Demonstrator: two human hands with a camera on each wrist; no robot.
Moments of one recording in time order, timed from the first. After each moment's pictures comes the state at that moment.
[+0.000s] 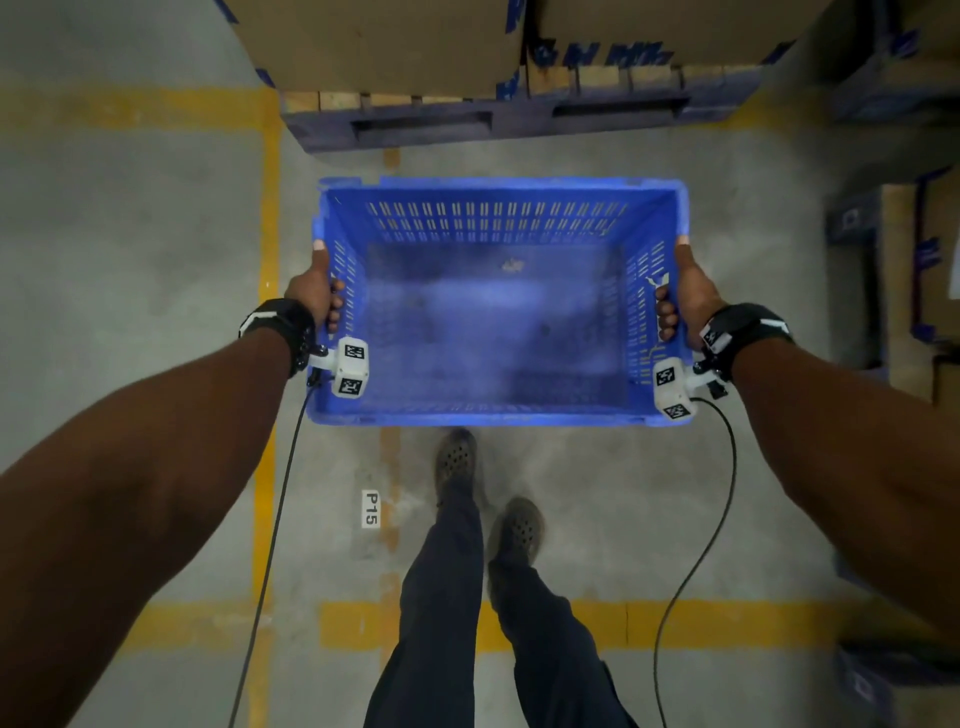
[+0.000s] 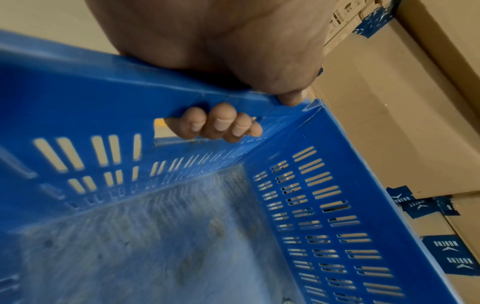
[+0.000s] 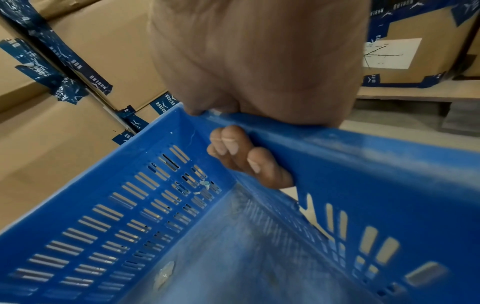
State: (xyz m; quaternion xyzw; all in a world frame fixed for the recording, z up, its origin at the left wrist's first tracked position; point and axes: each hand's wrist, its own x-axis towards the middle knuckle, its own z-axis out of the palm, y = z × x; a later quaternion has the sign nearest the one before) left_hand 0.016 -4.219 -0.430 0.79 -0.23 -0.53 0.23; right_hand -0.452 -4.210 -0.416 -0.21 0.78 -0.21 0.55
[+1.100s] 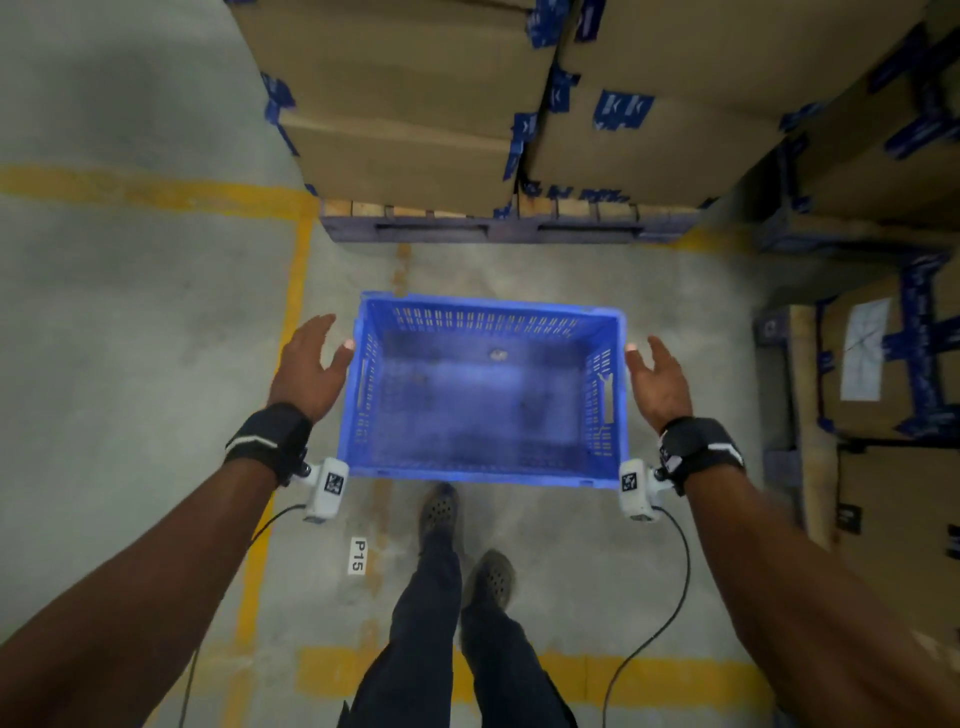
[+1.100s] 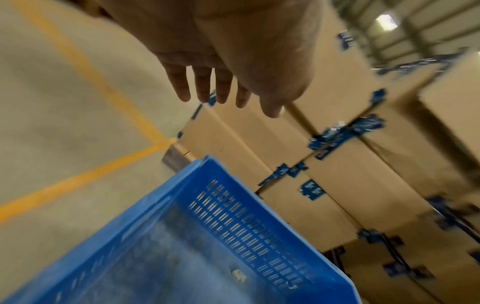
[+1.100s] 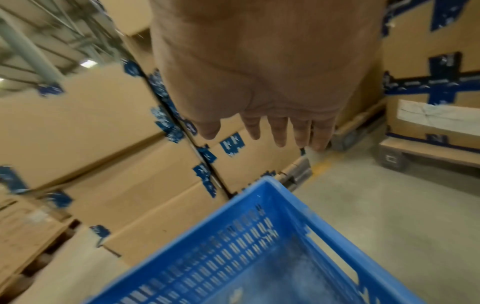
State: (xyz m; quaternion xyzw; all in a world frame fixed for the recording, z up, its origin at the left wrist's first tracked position) left_hand 0.032 -4.180 -0.268 0.74 -0.57 -0.29 0.21; right_hand -0.436 -4.199 -0.267 -0.44 0.81 -0.15 0.35
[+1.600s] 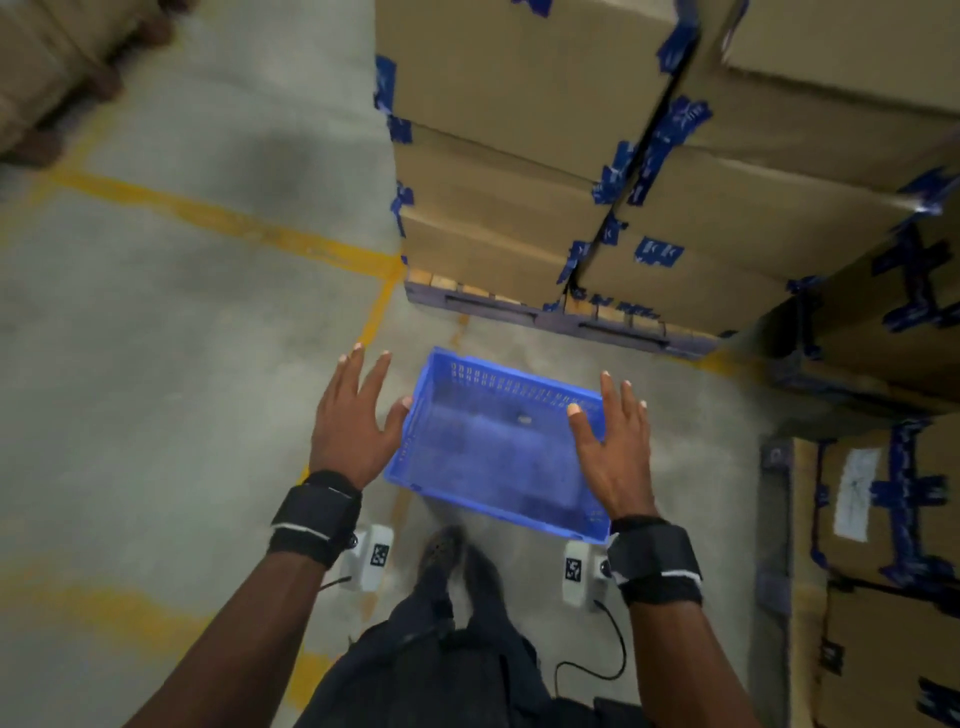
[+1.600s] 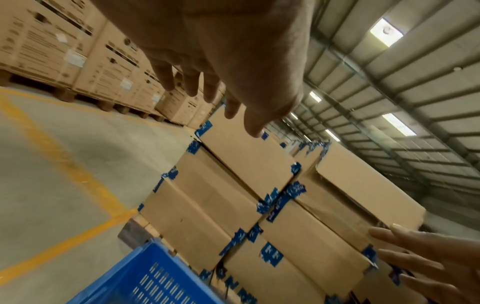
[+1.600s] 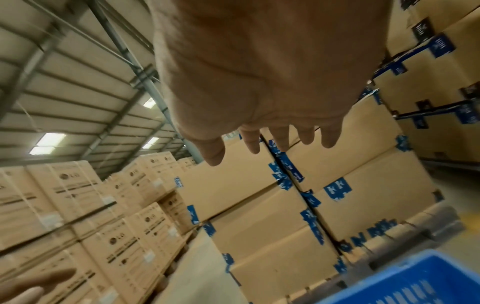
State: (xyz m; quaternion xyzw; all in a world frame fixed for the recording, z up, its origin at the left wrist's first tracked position) left_hand -0.008 -4.069 -0.067 0.78 -0.58 -0.10 0.22; right_hand -0.325 -4.136 -0.063 -0.65 0.68 -0.20 0.28
